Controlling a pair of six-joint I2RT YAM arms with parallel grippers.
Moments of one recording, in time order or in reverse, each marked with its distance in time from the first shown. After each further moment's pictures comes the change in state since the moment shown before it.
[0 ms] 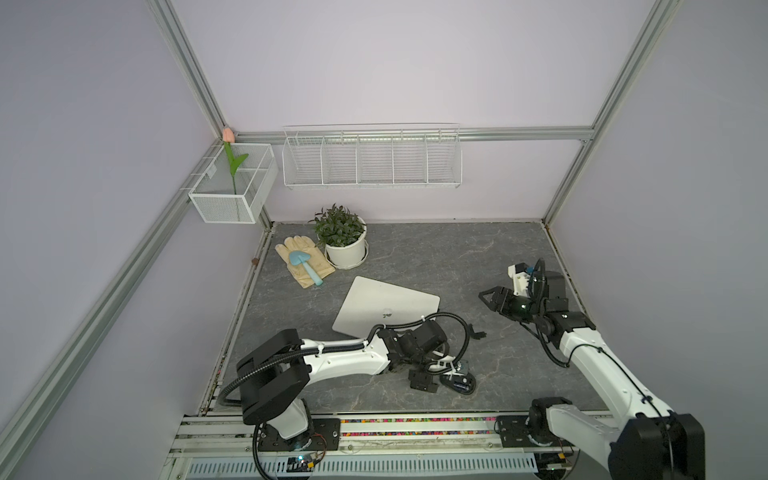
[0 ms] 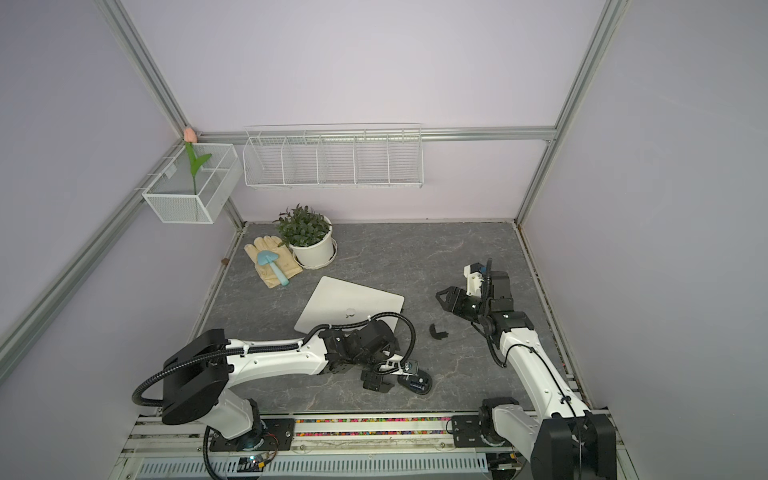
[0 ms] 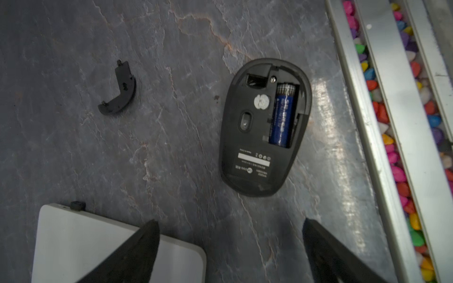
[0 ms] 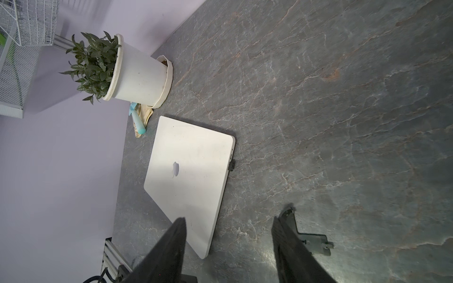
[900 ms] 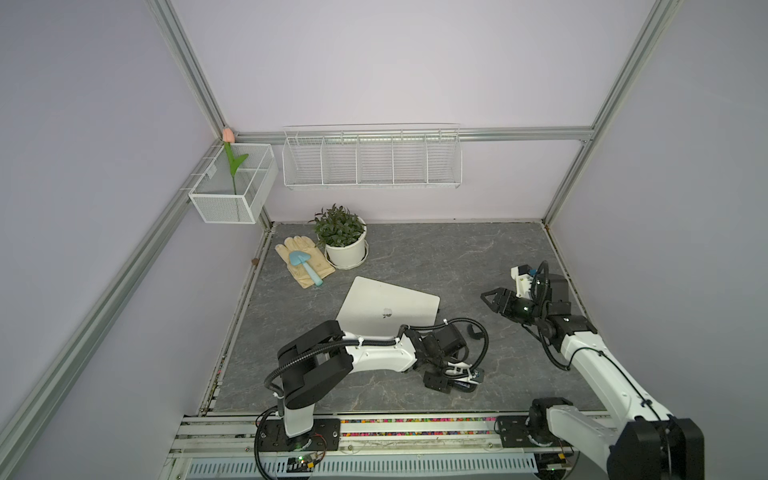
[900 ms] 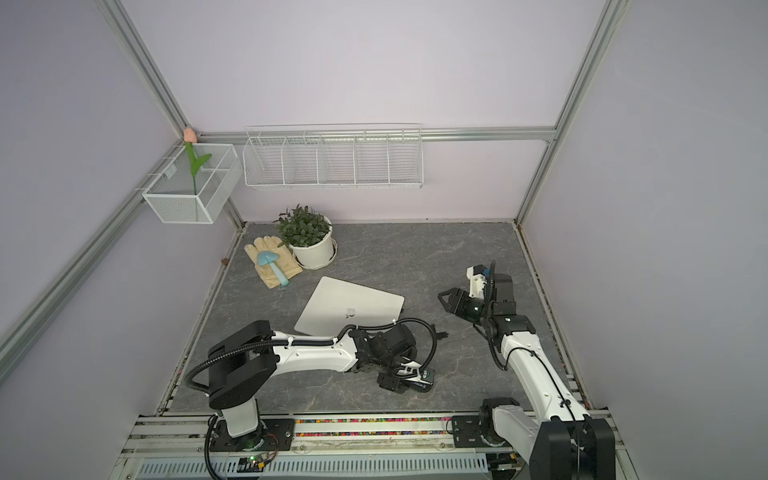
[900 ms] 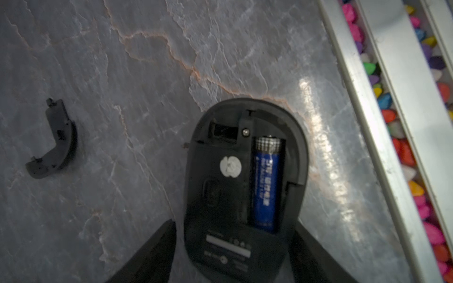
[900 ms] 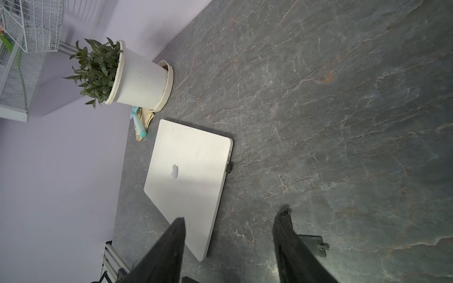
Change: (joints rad) left arm -0.039 0.208 0.137 -0.020 0.043 0.028; right arm -0.031 -0.018 -0.029 0.028 -0.013 -0.003
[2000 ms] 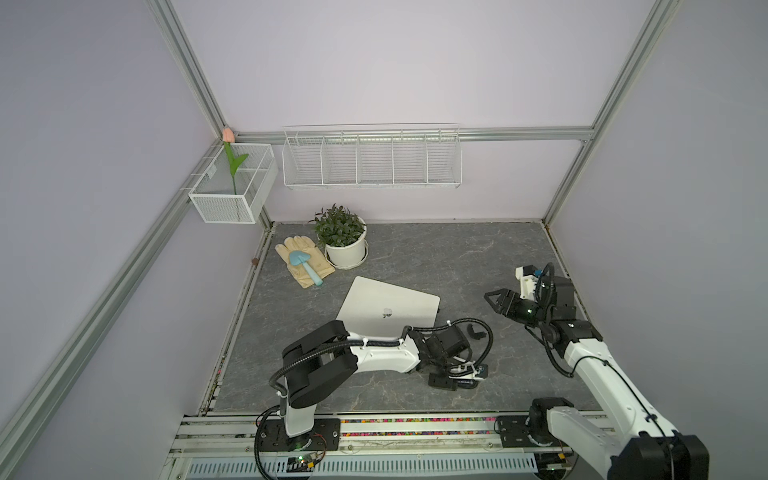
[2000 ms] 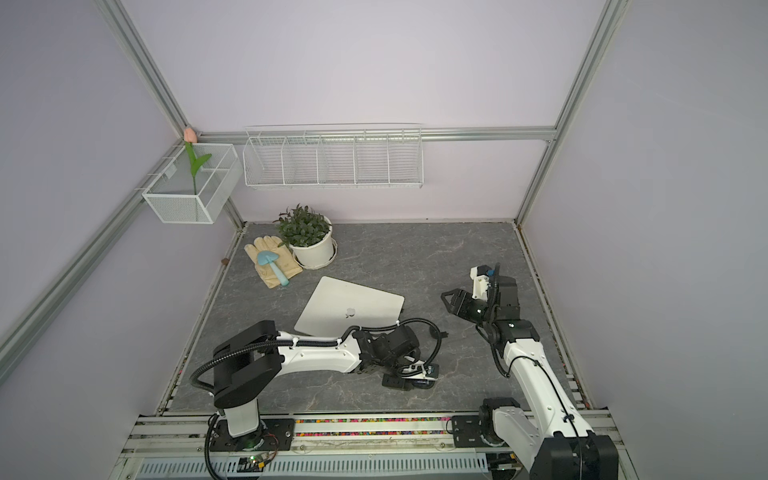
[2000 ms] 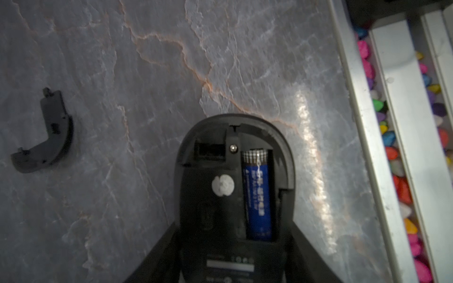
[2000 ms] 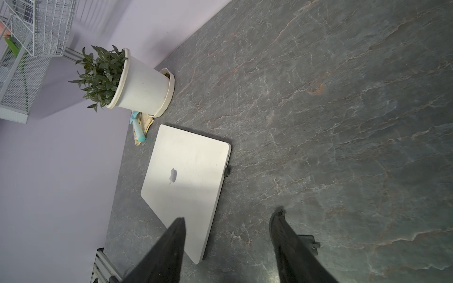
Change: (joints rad) left arm -0.010 0.014 0.014 0.019 -0.014 -0.140; right arm -0.008 -0.063 -0.016 -0.019 0.031 -0.030
